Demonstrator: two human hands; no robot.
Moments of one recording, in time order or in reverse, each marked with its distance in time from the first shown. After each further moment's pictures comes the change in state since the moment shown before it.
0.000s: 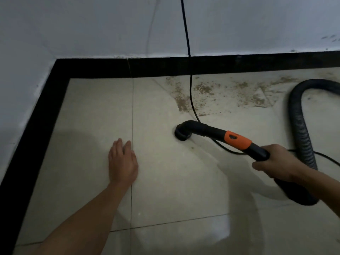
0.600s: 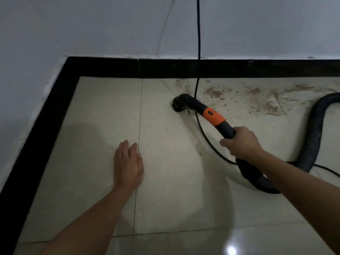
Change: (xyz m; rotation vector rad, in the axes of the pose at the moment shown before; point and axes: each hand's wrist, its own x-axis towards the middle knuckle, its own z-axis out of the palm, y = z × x) left_hand 0.000 0.001 0.004 -0.021 -0.007 -0.043; right_hand 0.070 -0.097 0.038 0.082 0.150 -0.029
